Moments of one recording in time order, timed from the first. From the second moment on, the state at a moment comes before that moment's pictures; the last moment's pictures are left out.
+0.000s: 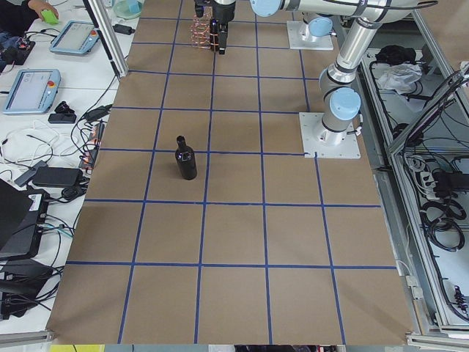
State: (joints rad) left arm -1.54 -1.52 -1.55 -1.58 1.54 0.01; right arm 1.53 -1.64 1.57 -1.52 -1.59 0.02
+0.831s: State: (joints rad) left arm -1.54 -1.52 -1.56 -1.58 1.55 0.02; right arm 1.53 -1.64 1.57 -1.53 -1.59 0.02
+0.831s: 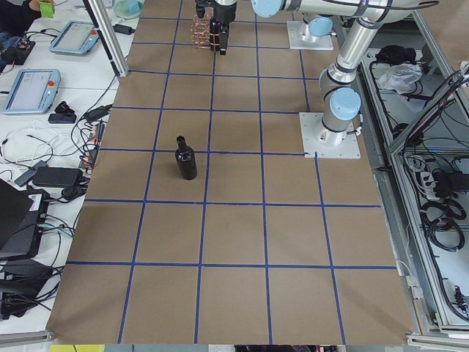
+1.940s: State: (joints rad) left arm -1.53 -1.53 -1.56 -1.57 1.54 0.03; right arm 1.53 -1.64 1.57 -1.52 -1.59 0.02
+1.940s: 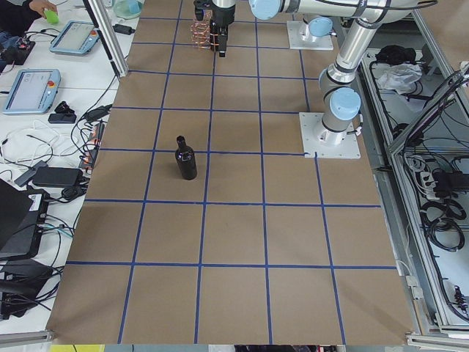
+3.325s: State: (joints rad) left arm -1.11 -1.76 -1.40 -1.45 1.56 0.56; right arm 1.53 -1.64 1.57 -1.52 -1.59 0.02
